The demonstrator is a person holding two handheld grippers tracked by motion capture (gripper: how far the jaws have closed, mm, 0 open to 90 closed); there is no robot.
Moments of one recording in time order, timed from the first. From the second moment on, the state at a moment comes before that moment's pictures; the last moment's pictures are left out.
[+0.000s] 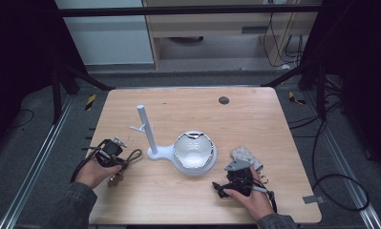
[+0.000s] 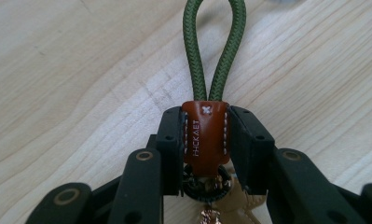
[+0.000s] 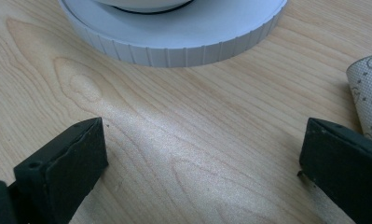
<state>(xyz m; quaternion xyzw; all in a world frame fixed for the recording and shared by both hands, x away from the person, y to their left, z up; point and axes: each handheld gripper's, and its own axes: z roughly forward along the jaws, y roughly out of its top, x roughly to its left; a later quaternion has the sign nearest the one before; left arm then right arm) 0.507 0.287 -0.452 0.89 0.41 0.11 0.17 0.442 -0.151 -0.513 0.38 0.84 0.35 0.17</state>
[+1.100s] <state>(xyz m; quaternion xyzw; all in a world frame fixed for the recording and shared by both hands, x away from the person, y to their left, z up) 0.427 0.288 -0.396 0.82 0.37 0.23 0.37 0.442 -0.150 -0.513 0.38 0.84 0.35 0.17</state>
